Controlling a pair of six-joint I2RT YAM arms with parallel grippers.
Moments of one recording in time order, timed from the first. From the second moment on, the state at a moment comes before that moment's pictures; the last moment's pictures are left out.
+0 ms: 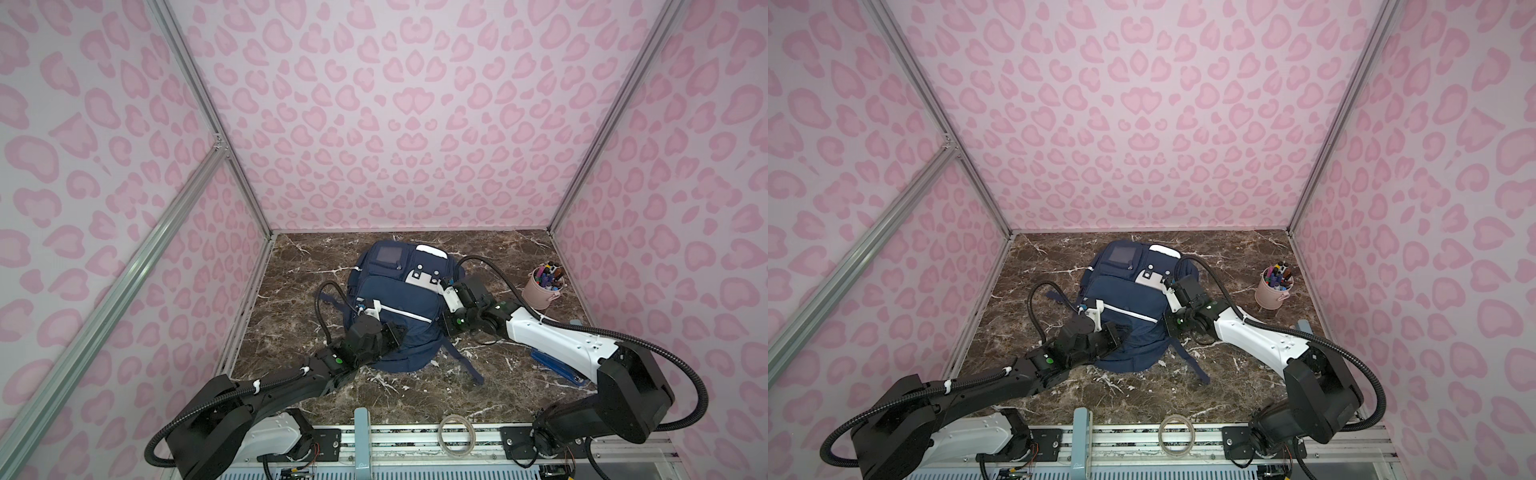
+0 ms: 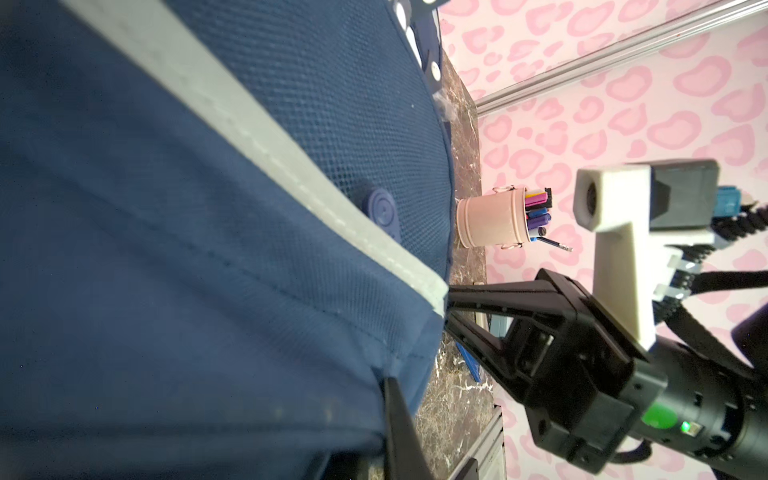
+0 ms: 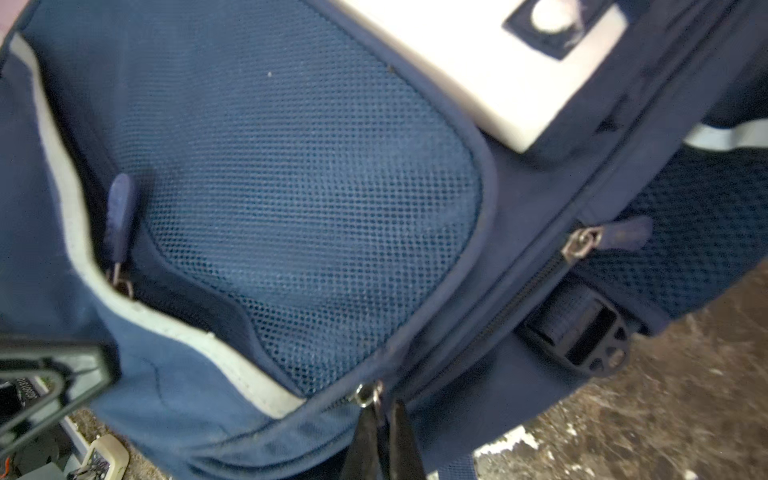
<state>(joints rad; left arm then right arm) -0.85 1.23 0.50 0.24 0.01 -1.15 0.60 1.47 0.95 -0.48 -0.14 0.29</state>
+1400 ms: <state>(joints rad) -0.26 1.11 0.37 0.30 -0.64 -0.17 0.13 1.36 0.38 0.53 0.38 -0.04</state>
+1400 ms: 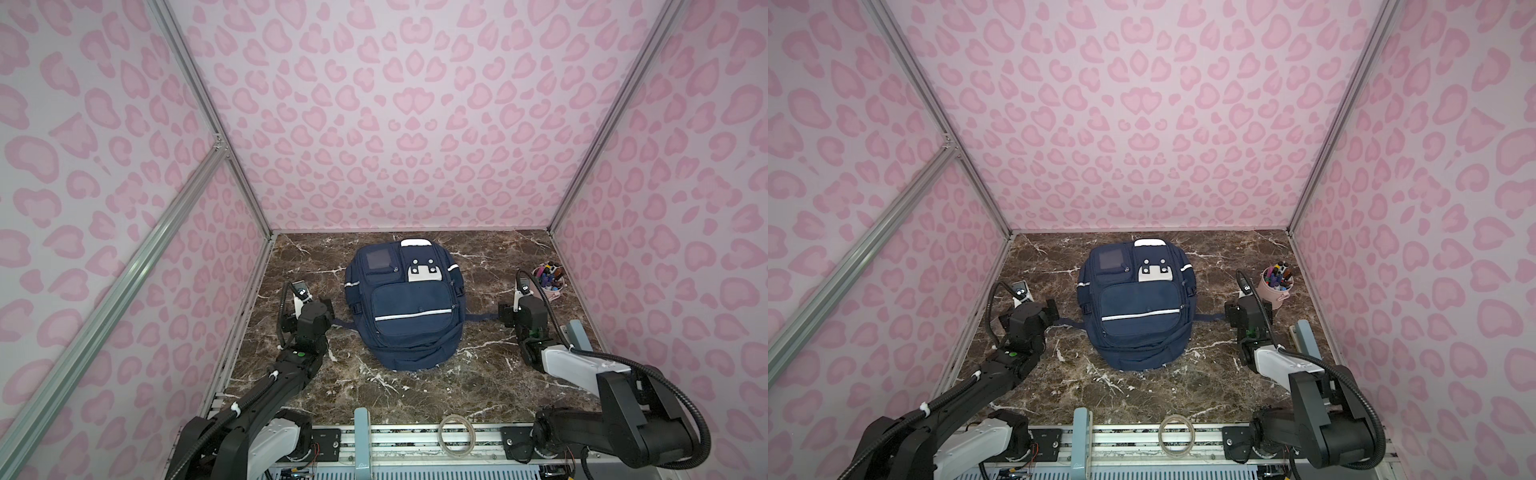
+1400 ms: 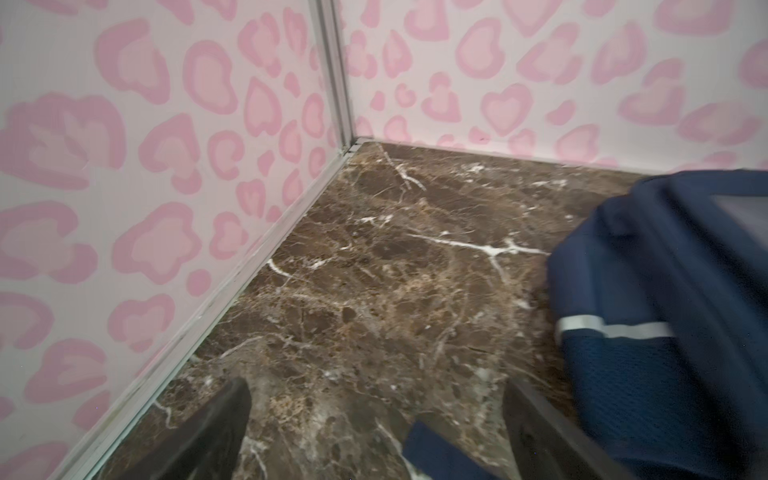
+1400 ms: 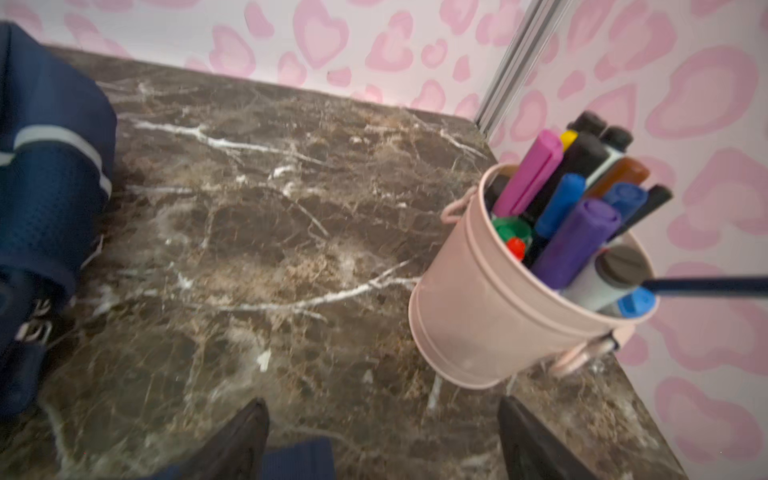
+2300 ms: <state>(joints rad) 0.01 1.48 0.32 0.86 -0.17 -0.08 0.04 1.54 0.35 0.86 0.31 0.02</state>
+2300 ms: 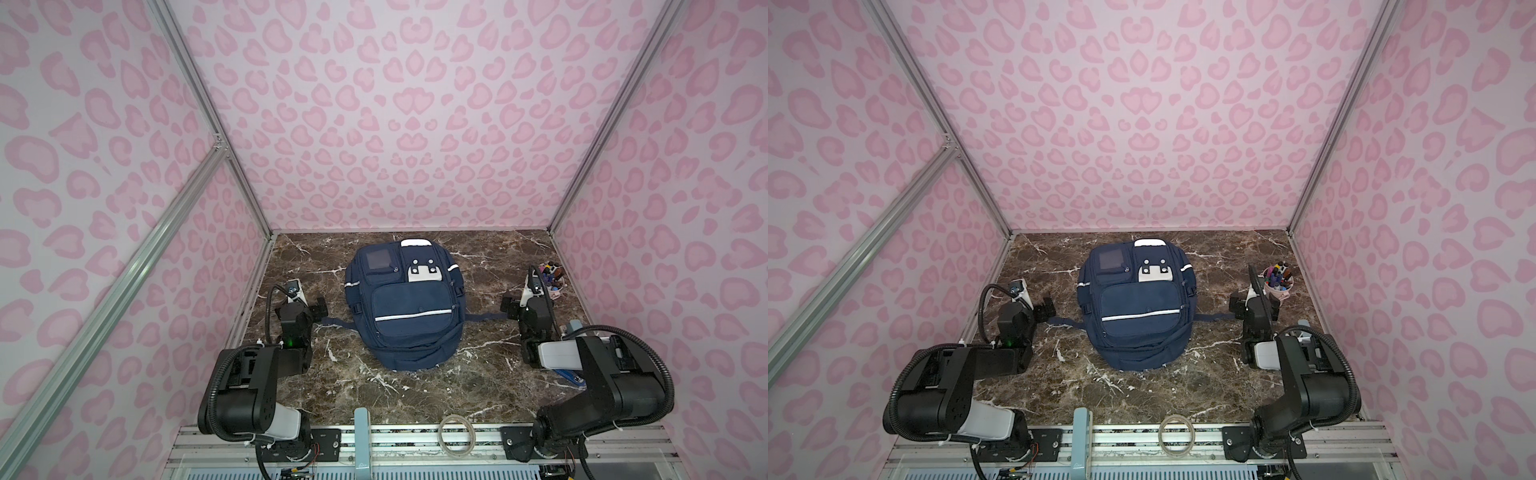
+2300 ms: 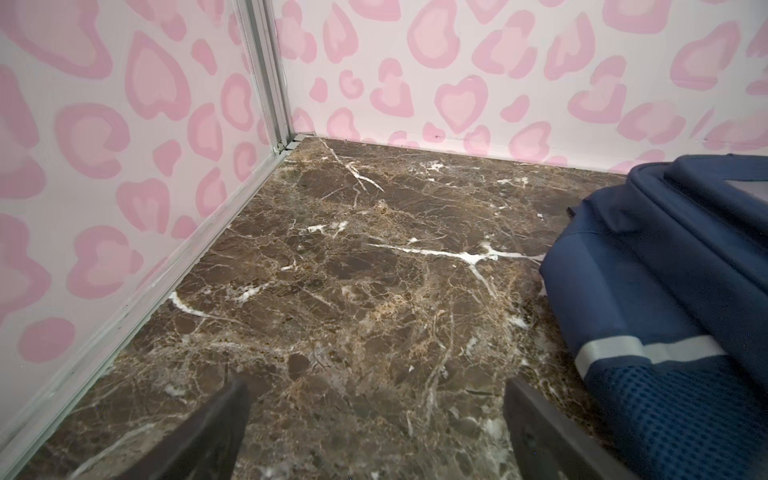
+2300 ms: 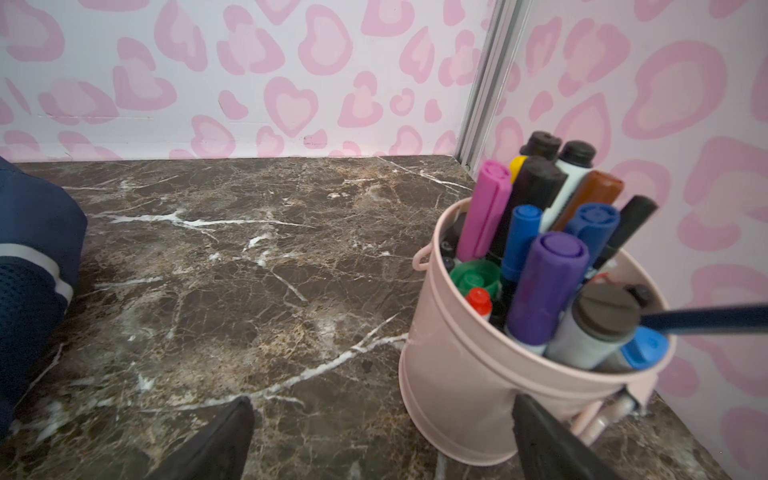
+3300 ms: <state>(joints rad) 0.00 1.47 0.32 0.87 -0.16 -0.08 0.02 1.55 0.33 0.85 0.19 0.00</state>
